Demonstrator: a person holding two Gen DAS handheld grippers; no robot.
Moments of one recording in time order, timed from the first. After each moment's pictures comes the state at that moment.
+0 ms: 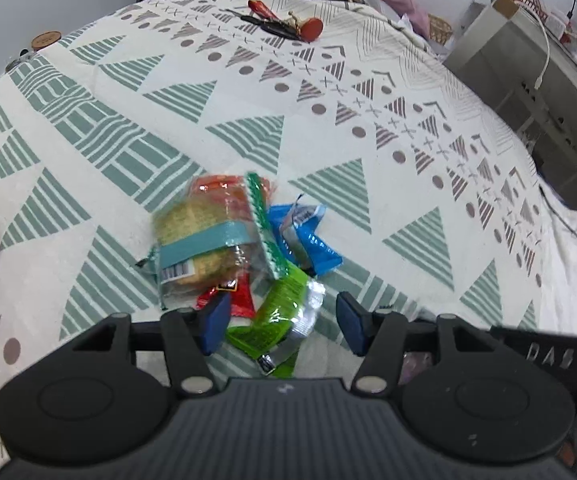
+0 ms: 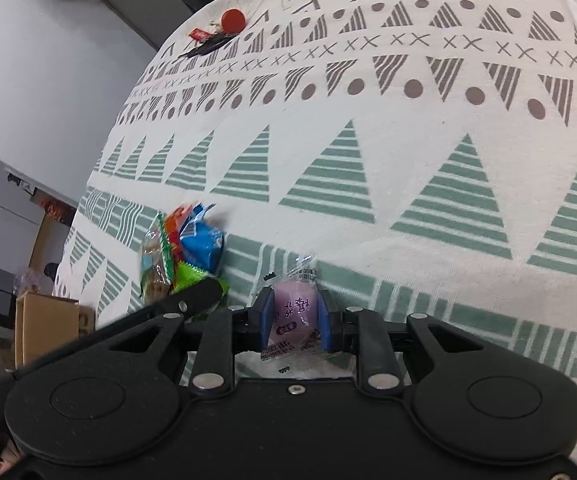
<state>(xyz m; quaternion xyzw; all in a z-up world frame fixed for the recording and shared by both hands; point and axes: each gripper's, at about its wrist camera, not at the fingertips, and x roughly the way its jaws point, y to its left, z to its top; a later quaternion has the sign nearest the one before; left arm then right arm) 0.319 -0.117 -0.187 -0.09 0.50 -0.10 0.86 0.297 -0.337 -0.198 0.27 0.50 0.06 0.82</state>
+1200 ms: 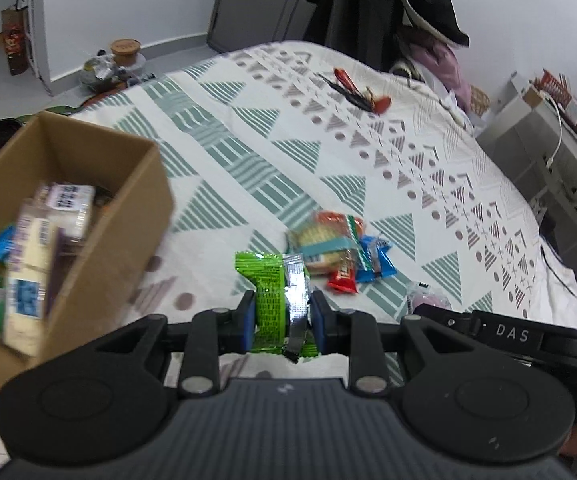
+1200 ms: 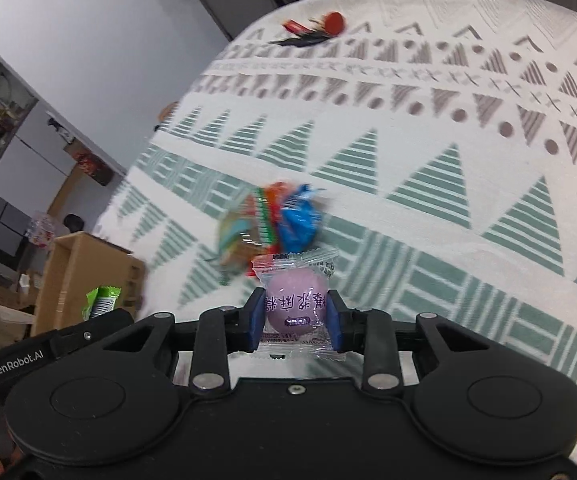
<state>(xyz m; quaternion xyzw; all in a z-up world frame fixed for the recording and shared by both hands) 0.239 -0.013 -0.103 -0.14 0.45 -0.02 0.88 0.278 -0.269 -0.144 0.18 0.48 0.14 0.85</state>
